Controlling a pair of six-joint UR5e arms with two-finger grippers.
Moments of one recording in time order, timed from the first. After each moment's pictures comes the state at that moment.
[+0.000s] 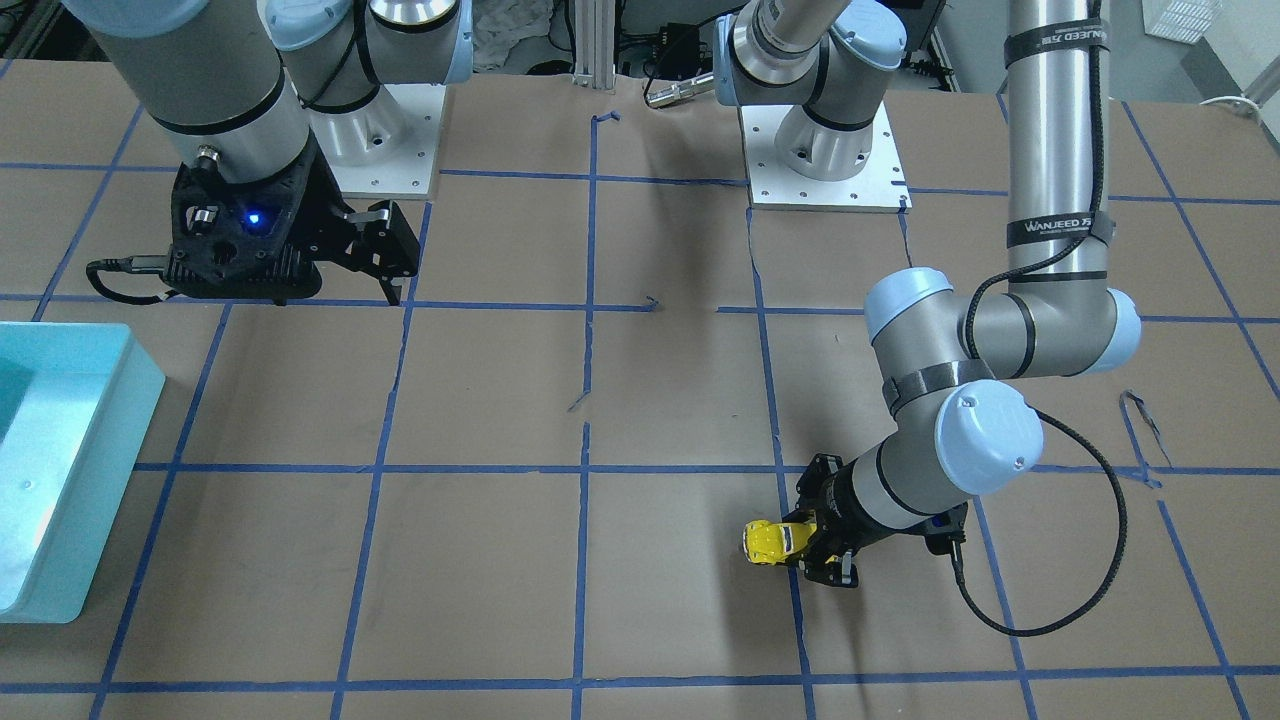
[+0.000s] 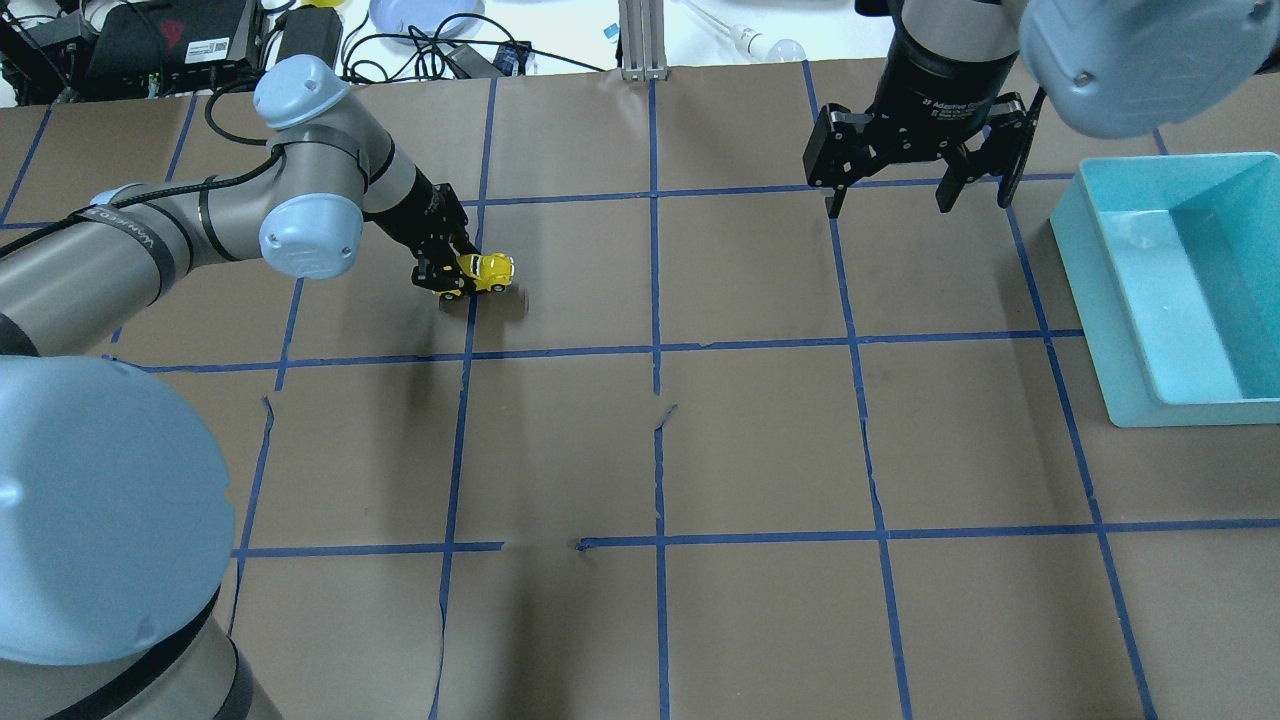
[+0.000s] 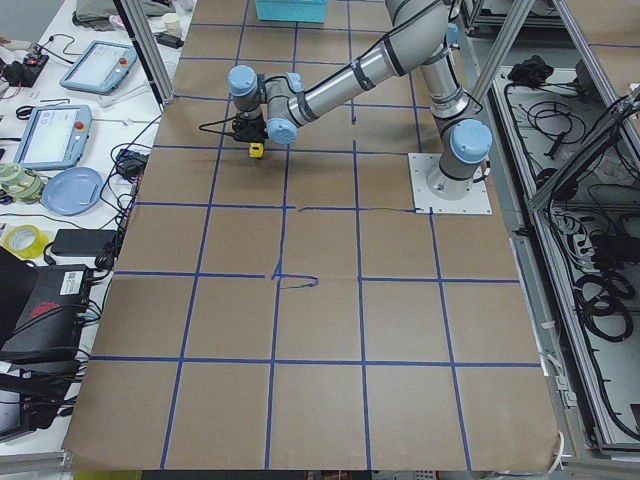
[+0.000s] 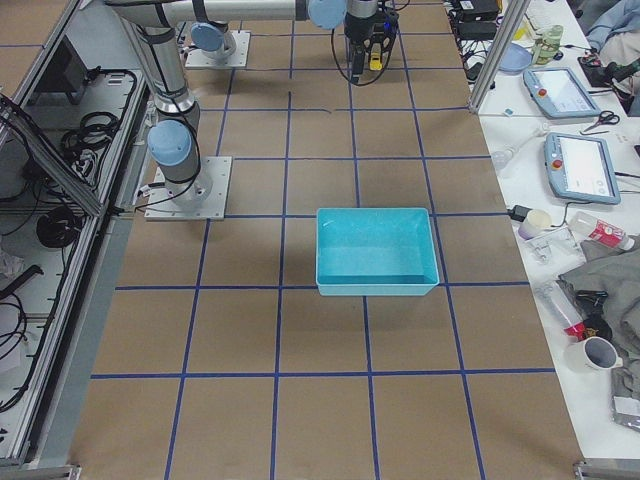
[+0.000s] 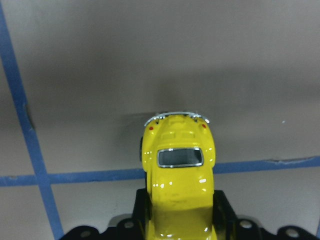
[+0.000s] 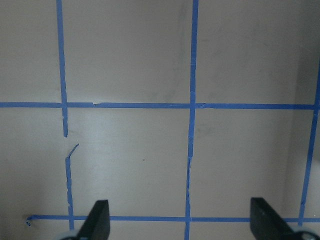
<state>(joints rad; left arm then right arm) -1.49 -2.13 -1.63 -0.99 1.34 -1.45 1.64 -1.46 1.48 -1.57 -1.56 0.05</state>
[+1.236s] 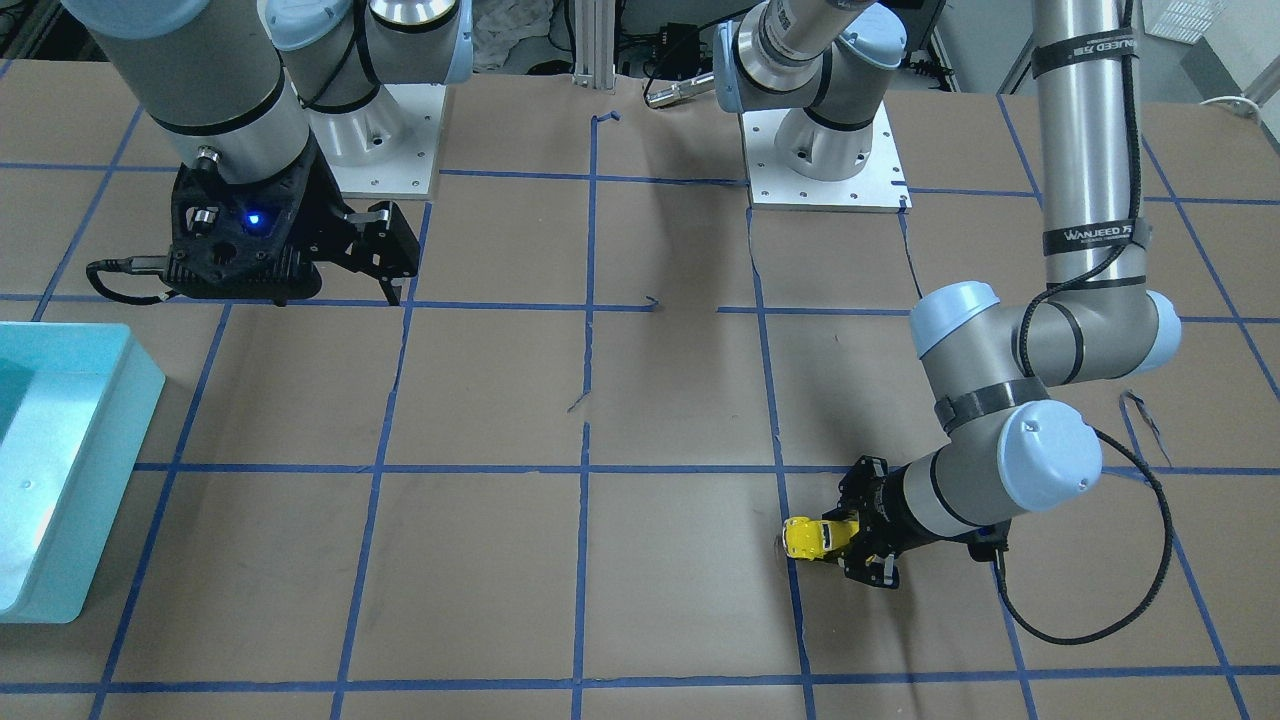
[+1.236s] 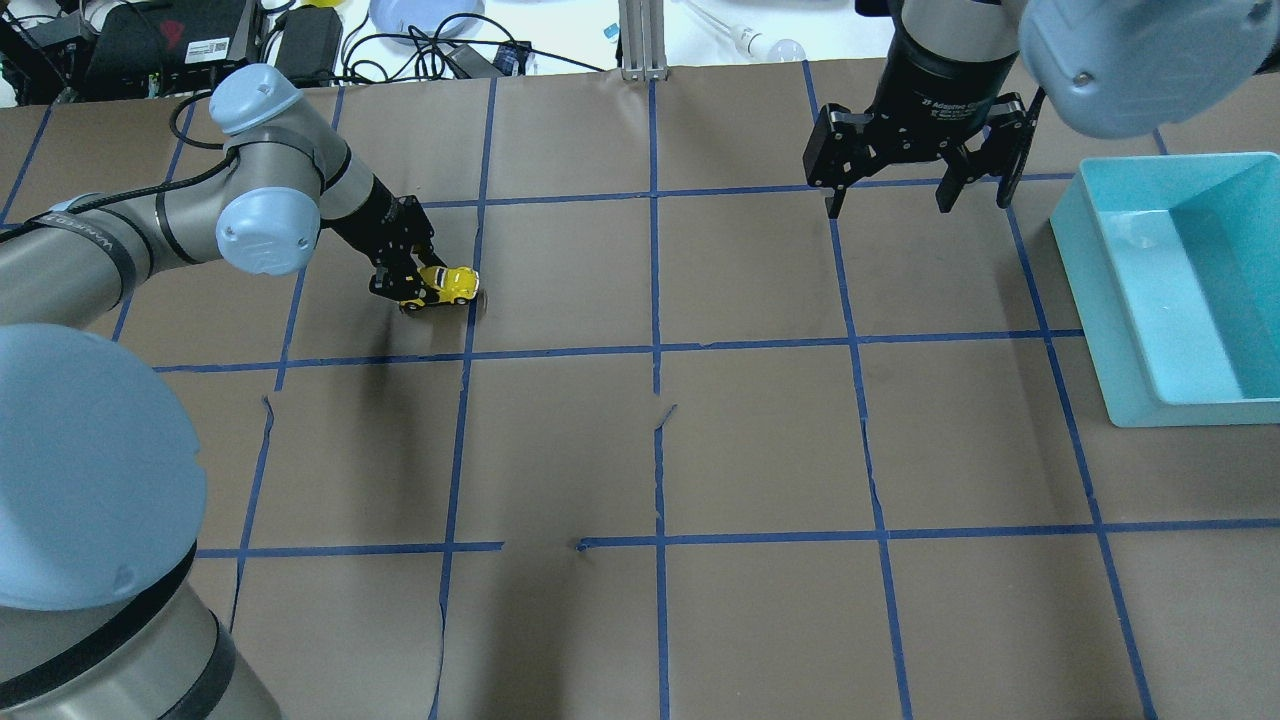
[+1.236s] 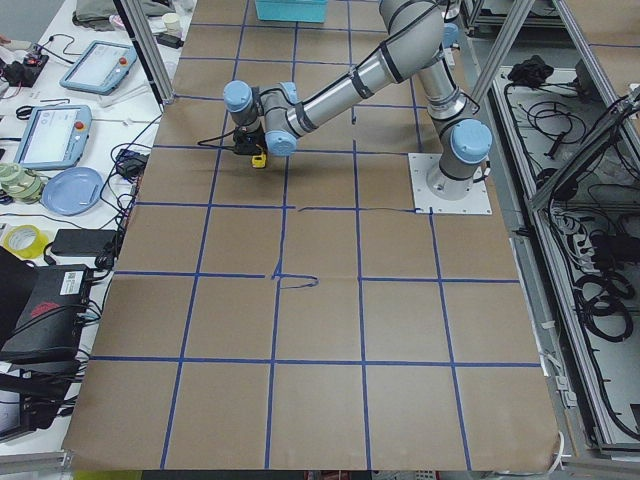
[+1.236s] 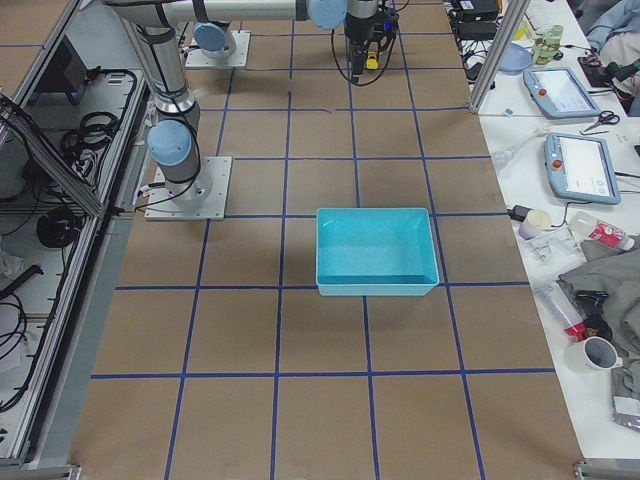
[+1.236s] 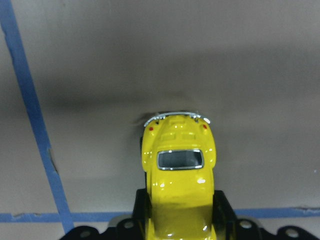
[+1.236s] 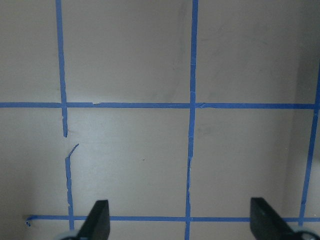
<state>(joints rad) -1.40 -2.14 -1.62 -1.05 1.34 -1.31 1.64 -1.46 1.48 -1.57 -1.56 0.05</state>
